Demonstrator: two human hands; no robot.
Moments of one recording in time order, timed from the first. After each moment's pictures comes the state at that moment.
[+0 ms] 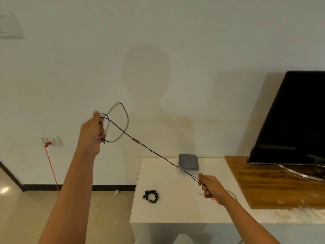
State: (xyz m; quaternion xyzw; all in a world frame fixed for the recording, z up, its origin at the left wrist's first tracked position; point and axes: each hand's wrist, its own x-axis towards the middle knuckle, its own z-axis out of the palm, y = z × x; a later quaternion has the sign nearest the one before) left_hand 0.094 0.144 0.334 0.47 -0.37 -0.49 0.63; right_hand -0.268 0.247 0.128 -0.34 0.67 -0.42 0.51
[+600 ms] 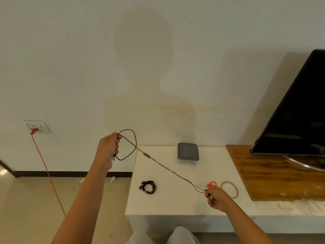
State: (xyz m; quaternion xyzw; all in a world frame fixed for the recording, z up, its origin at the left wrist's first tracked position) left_hand 0.059 0.112 0.216 0.58 -0.40 -0.51 0.48; right_hand -0.300 0.239 0.034 -0.11 0.74 -0.35 0.56
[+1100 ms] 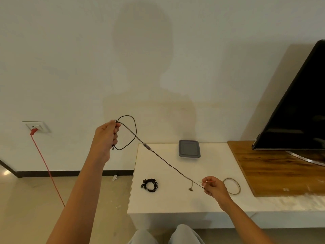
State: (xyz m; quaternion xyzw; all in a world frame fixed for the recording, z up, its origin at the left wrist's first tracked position) left_hand 0.055 0.119 0.254 0.54 -0.45 -0.50 0.51; right_hand -0.293 0.240 0.018 -0.33 0.69 -0.45 0.46
